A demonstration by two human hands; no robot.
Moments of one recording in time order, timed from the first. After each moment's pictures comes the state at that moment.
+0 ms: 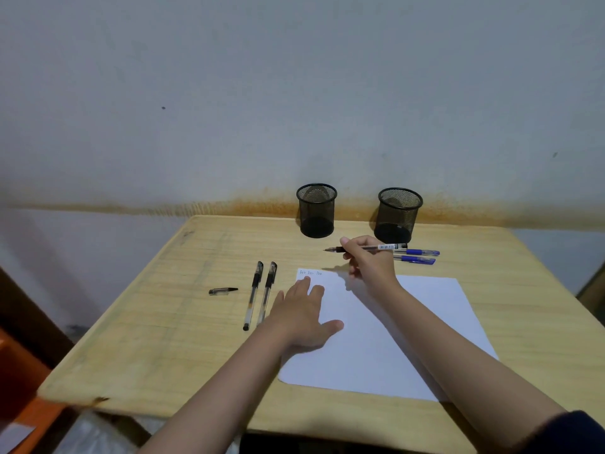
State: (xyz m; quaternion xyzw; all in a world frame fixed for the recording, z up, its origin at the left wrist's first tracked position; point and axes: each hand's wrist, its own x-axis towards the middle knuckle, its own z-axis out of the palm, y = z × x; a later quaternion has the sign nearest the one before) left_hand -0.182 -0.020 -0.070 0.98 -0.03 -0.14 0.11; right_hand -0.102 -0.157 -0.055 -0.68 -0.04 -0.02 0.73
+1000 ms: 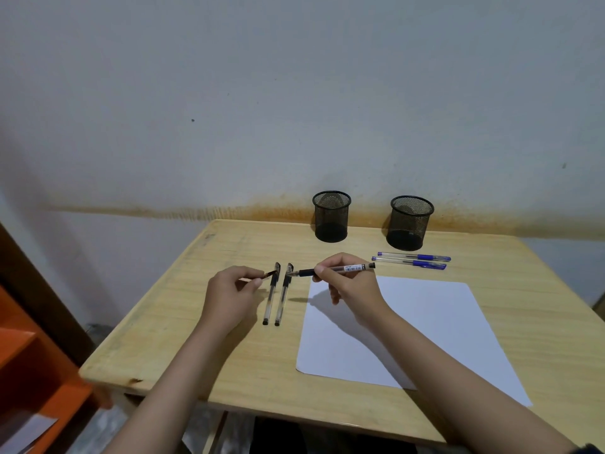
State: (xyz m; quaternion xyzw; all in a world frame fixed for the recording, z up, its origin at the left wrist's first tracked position) left_hand -0.229 0.077 -0.050 0.83 0.16 0.21 0.49; right_hand -0.165 -0.124 -0.046 -0.66 -0.20 0.05 0.72
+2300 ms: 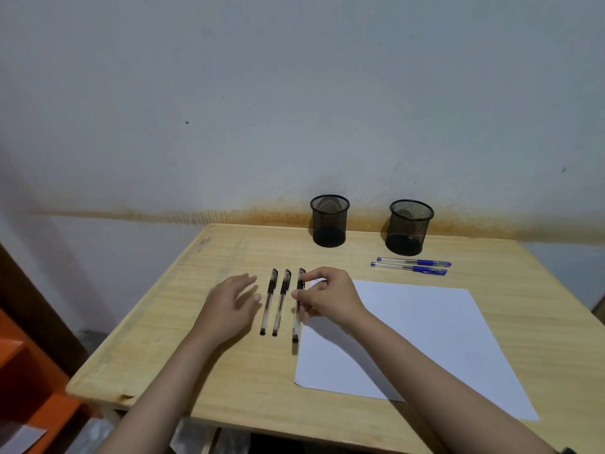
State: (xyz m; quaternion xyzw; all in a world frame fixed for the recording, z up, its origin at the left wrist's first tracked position) left_hand -0.210 0.109 -0.083 0.92 0.07 0.14 0.36; right_hand -0.161 -0.095 -0.047 -0.75 -0.11 0.14 0.64
